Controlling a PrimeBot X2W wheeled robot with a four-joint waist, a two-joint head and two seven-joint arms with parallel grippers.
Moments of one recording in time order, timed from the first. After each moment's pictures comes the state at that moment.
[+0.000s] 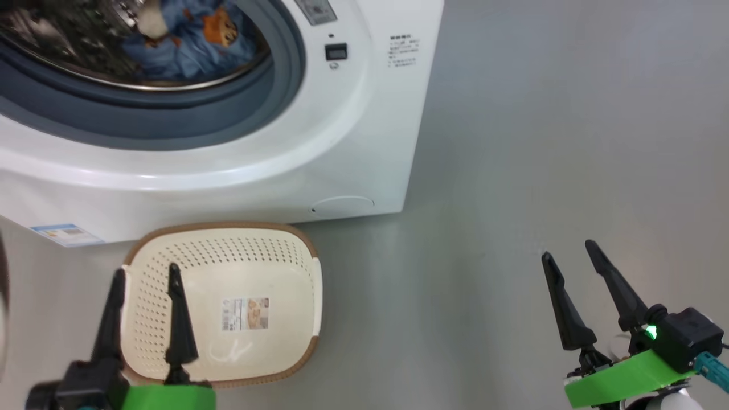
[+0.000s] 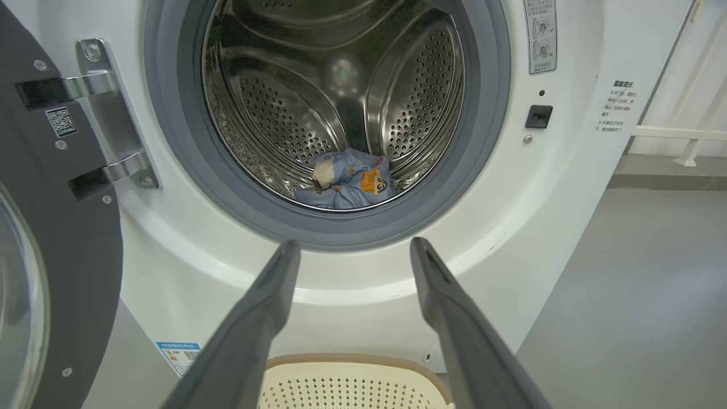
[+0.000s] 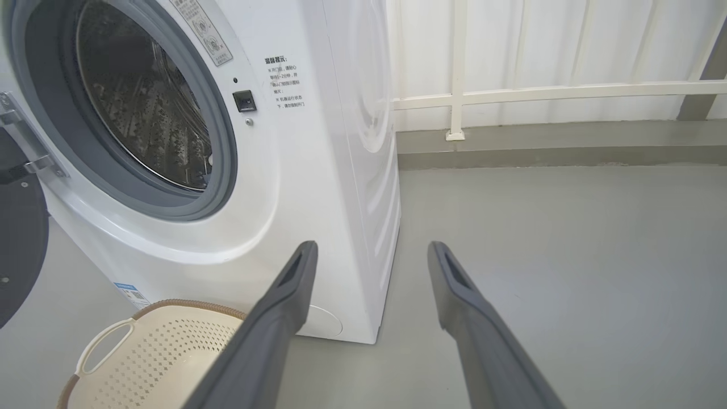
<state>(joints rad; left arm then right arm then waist) -0.02 0.13 -0.16 -0.05 -0.26 0.17 -0.26 -0.04 -0.18 0.08 -0.02 0.28 0.12 -0.26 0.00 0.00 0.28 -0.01</state>
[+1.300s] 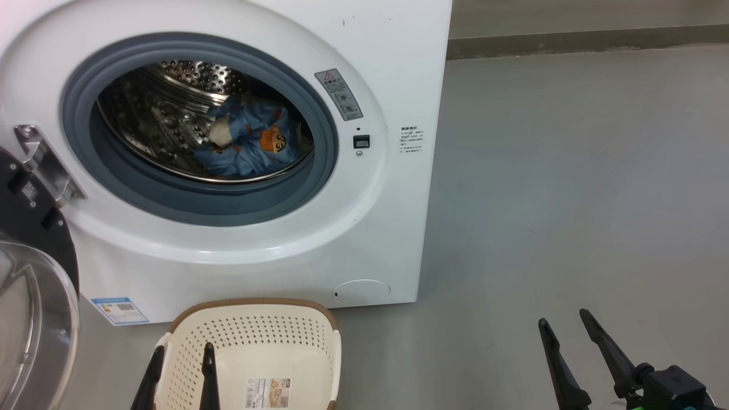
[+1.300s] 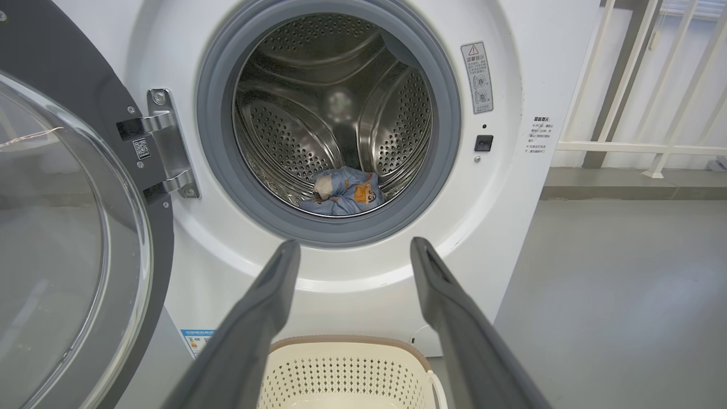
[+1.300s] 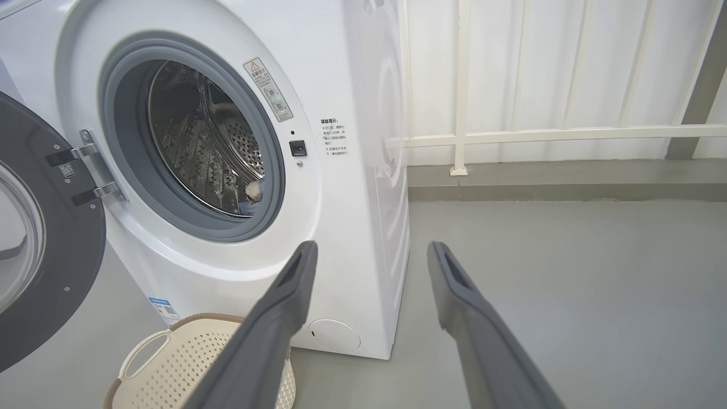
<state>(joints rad) 0.16 0.15 -0.23 -0.05 -0.27 0.16 -0.23 0.13 -0.13 0.06 -0.01 0.24 0.12 -0.24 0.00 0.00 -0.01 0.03</state>
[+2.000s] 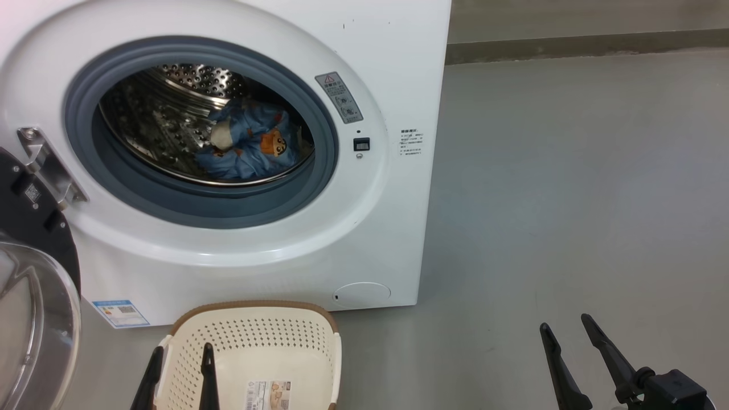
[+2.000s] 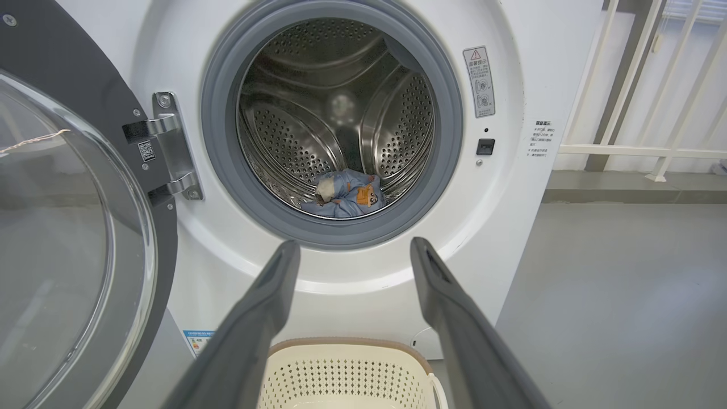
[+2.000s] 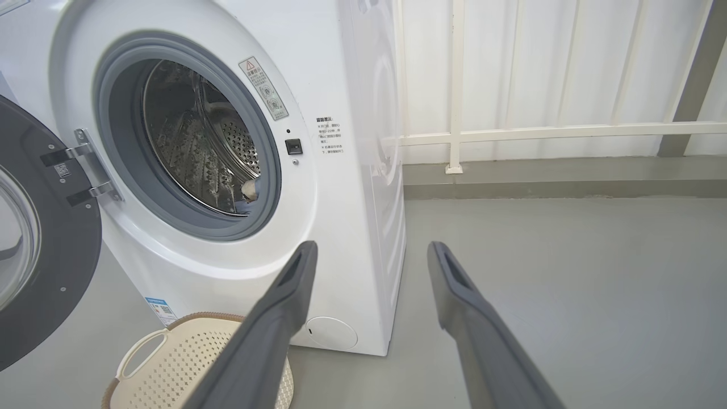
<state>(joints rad) 0.16 0.15 -0.23 -0.05 -0.28 0.17 -0.23 0.15 -0.12 0.05 -0.02 0.24 0.12 -0.23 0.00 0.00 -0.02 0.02</state>
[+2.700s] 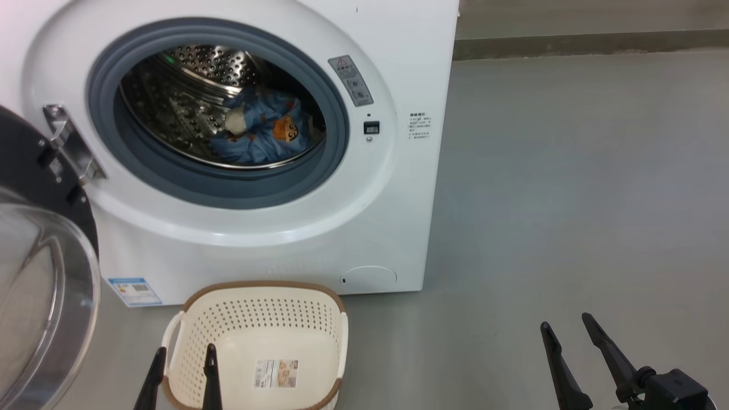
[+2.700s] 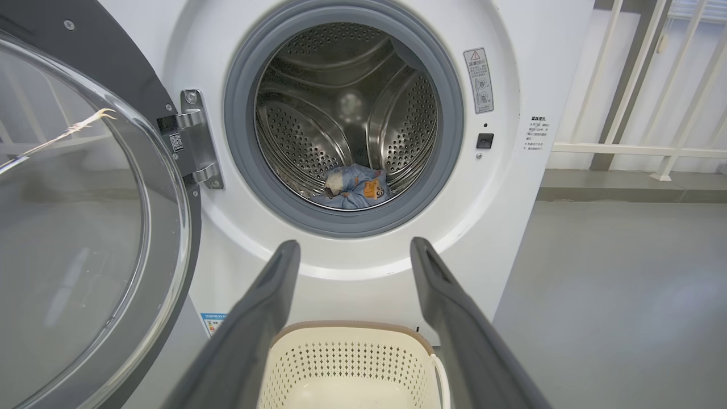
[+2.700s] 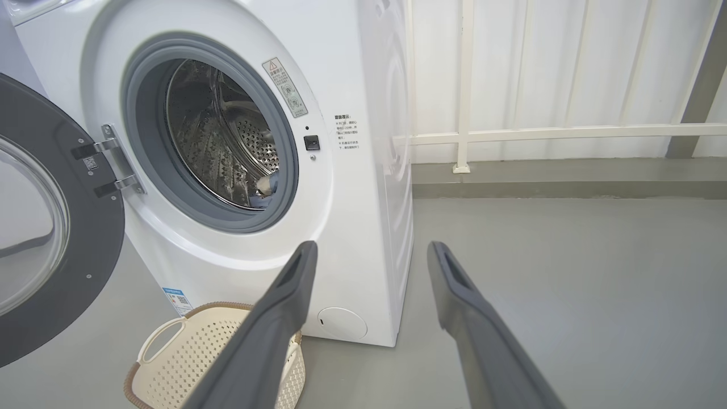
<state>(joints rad) 0.16 0.16 -0.25 -0.04 -0.28 0.18 -0.23 0.15 -0.11 0.04 -0.02 0.24 0.12 -0.22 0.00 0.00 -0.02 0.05</state>
